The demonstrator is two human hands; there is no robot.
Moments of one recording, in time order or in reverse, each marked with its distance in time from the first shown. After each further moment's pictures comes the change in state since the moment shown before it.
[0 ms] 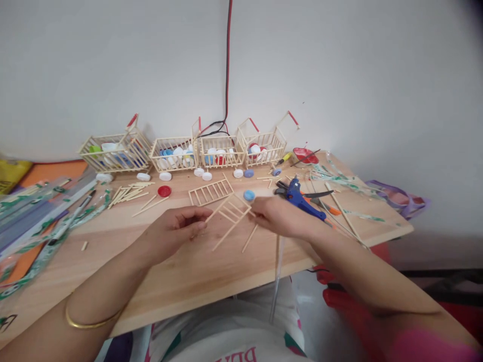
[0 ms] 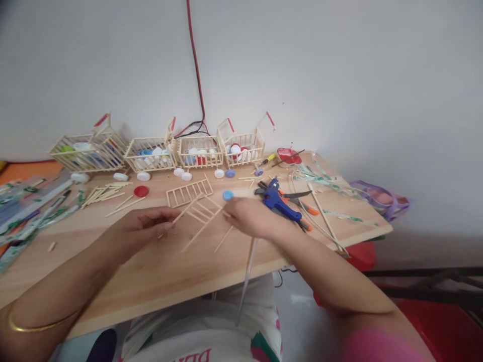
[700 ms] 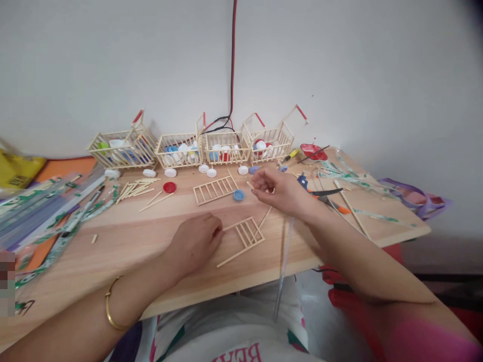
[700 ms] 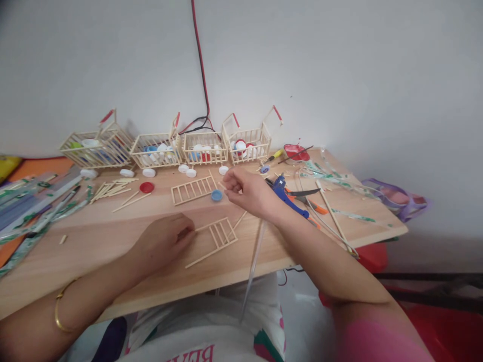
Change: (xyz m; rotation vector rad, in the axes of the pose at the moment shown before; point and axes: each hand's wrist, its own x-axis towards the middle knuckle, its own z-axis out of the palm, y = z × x) left_hand 0.003 -0.002 0.039 0.865 0.020 0.142; right_hand 0.019 0.005 -0.009 0.608 0.431 0.068
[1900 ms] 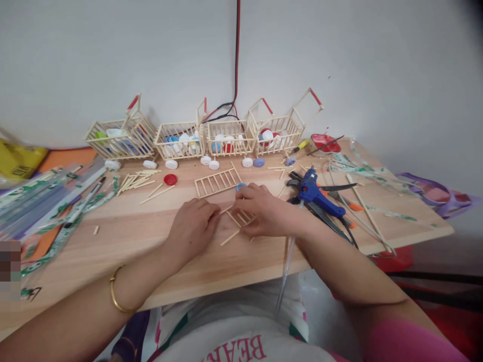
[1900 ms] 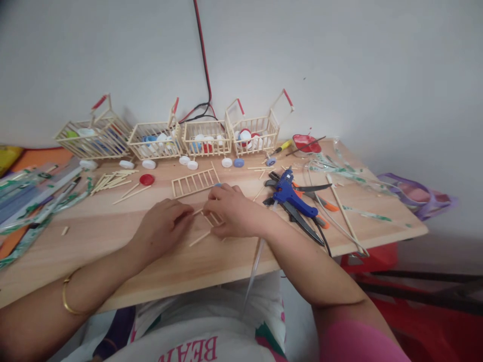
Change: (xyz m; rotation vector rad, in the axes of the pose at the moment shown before) left_hand 0.009 -0.014 0.006 0.076 0.168 -0.014; right_hand -0.011 -0.010 0.031 -0.377 -0.445 -0.320
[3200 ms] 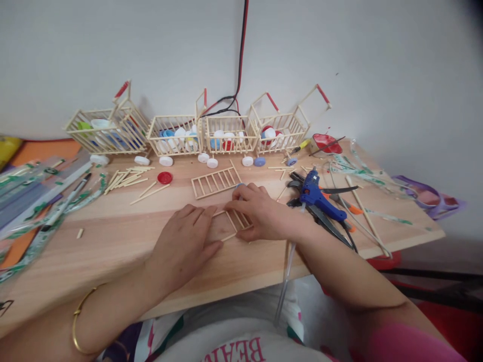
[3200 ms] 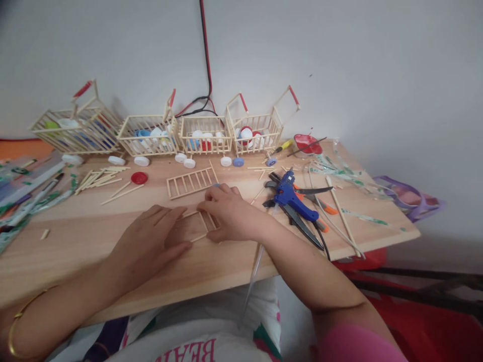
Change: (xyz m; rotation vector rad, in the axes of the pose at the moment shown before) left_hand -0.021 0.005 -0.006 0.092 -0.027 0.048; right_hand 0.008 0.005 0.006 -0.016 -0.016 0.055
